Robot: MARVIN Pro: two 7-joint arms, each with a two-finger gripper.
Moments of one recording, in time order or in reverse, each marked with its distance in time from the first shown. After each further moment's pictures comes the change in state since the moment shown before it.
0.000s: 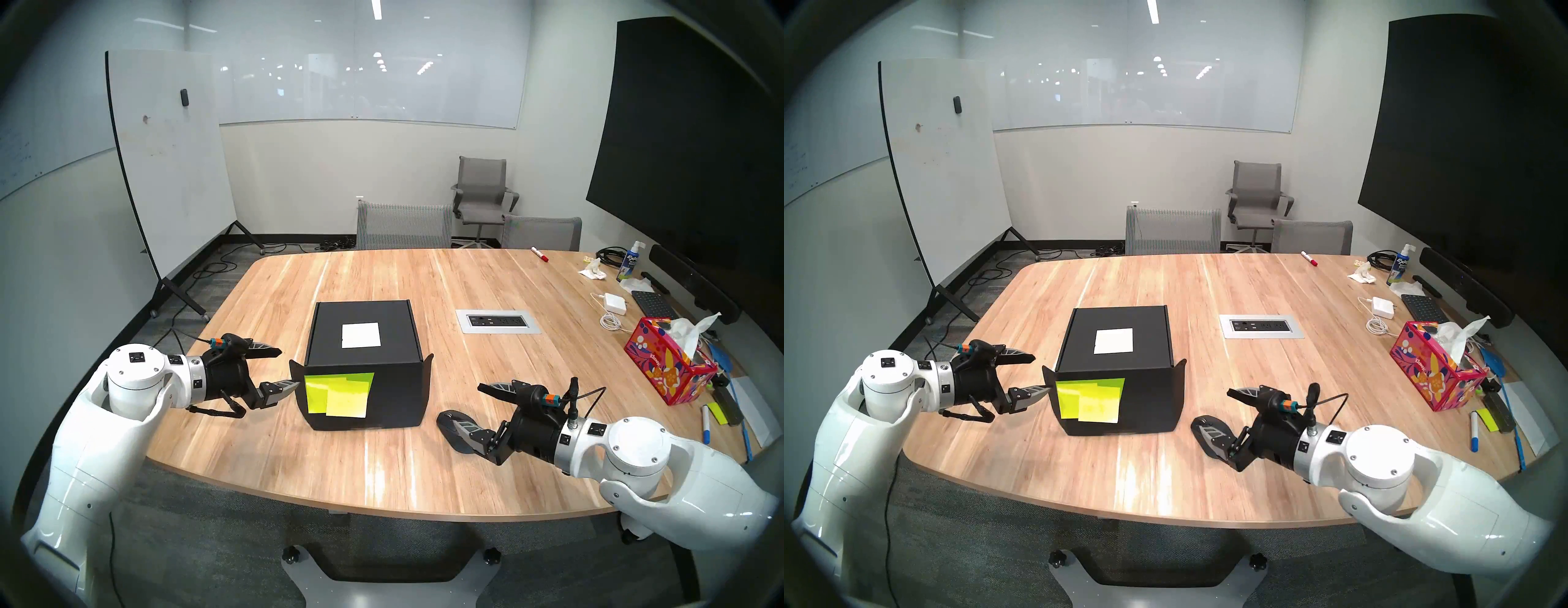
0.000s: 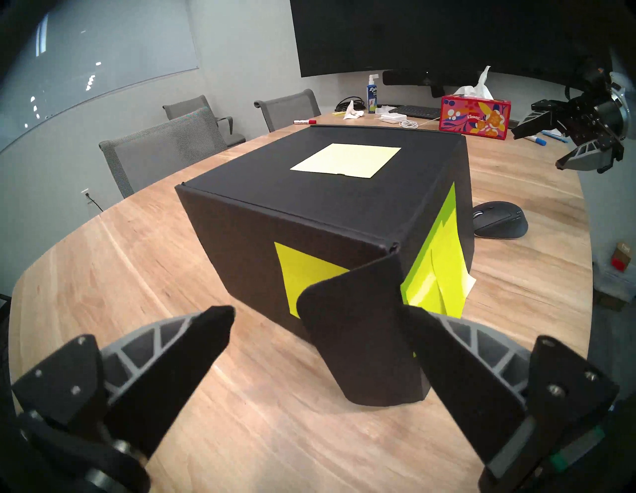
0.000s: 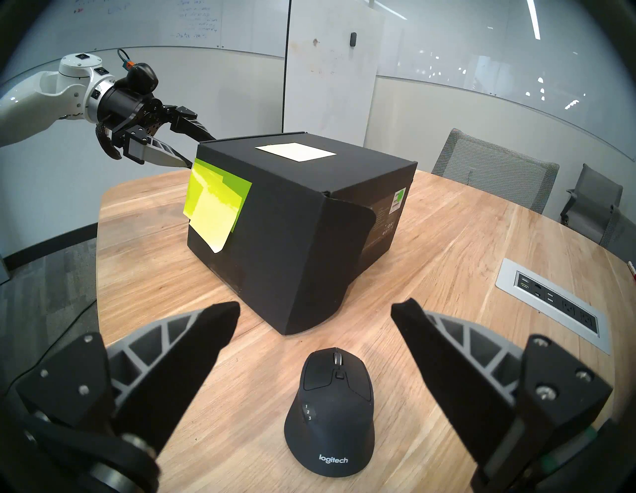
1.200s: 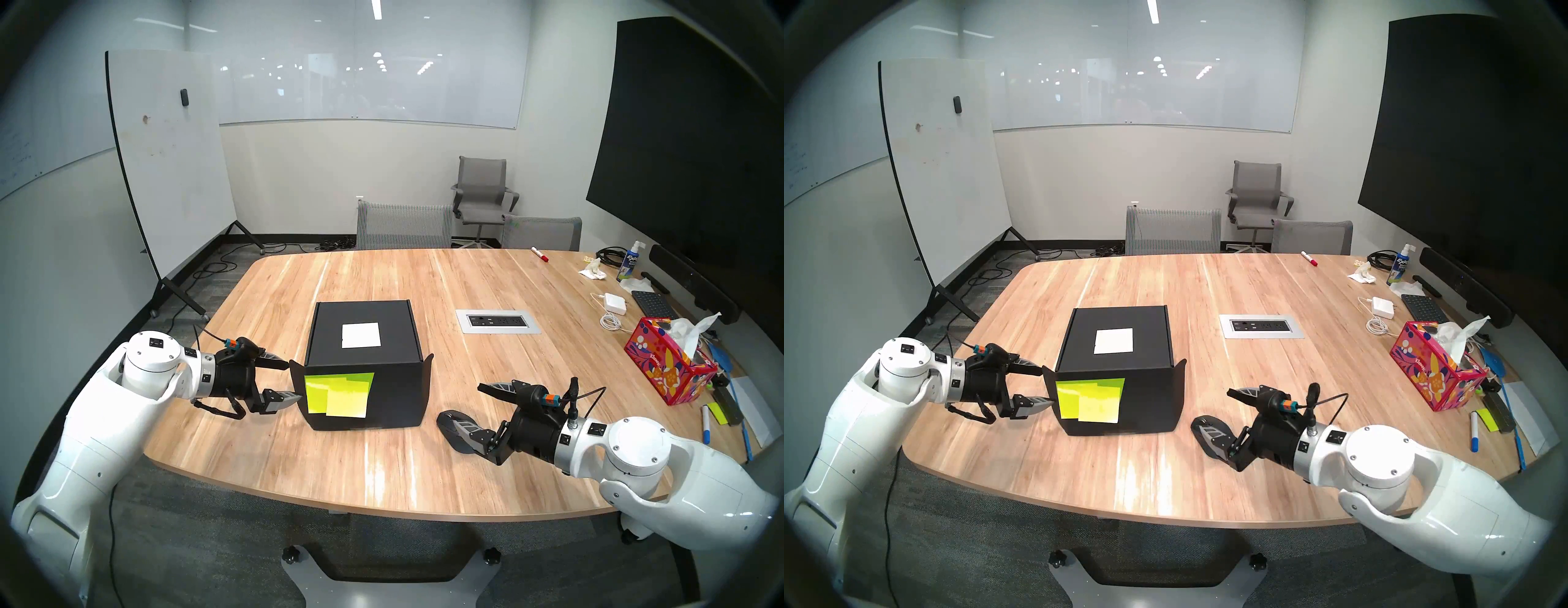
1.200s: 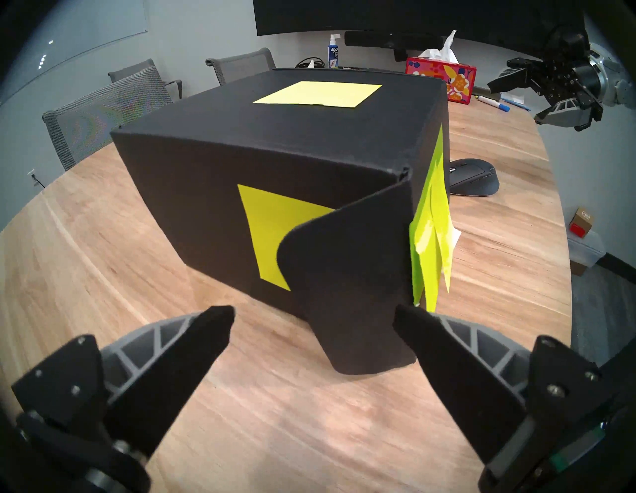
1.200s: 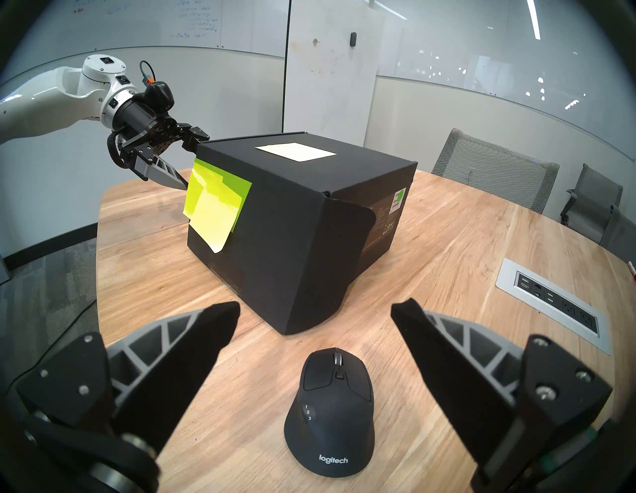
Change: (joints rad) left arm -0.166 0.032 0.158 0.170 0.047 -0.011 -0.122; right arm 0.000 0.000 0.000 0.000 0.000 0.000 0.000
